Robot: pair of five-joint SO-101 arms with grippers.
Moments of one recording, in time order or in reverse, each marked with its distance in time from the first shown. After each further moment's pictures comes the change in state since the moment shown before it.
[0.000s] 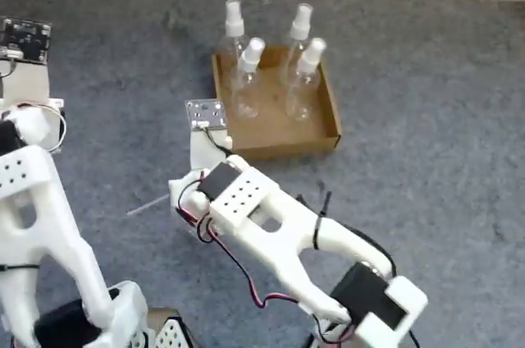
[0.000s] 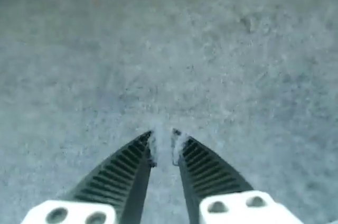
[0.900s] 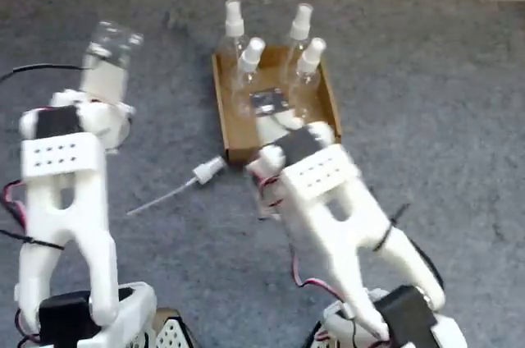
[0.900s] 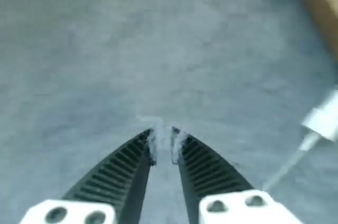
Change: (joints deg) left arm 16.2 2.5 1.9 3.8 -1.2; right arm 22.5 -17.8 -0.4 35.5 32.4
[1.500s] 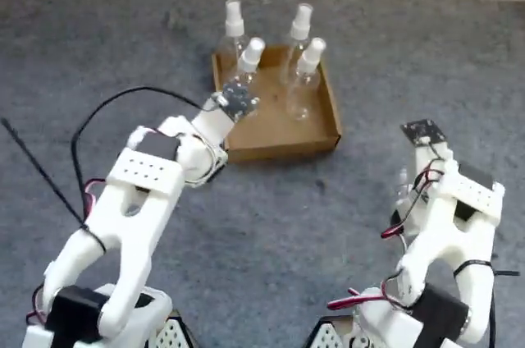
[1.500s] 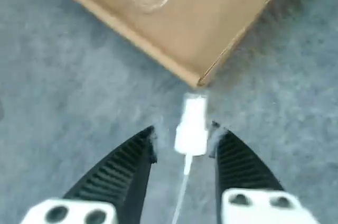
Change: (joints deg) left arm 25.6 0.9 16.4 -12.7 -0.1; right arm 57.8 2.2 21.8 -27.1 52.2
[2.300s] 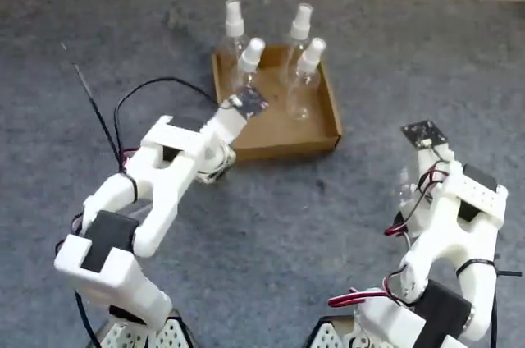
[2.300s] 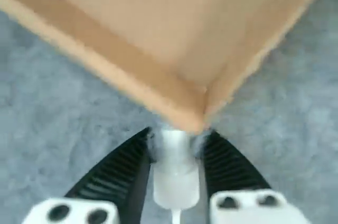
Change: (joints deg) left arm -3.3 28.7 -11.1 -4.8 0.0; right arm 1.2 2.0 0.0 -1.2 3.4
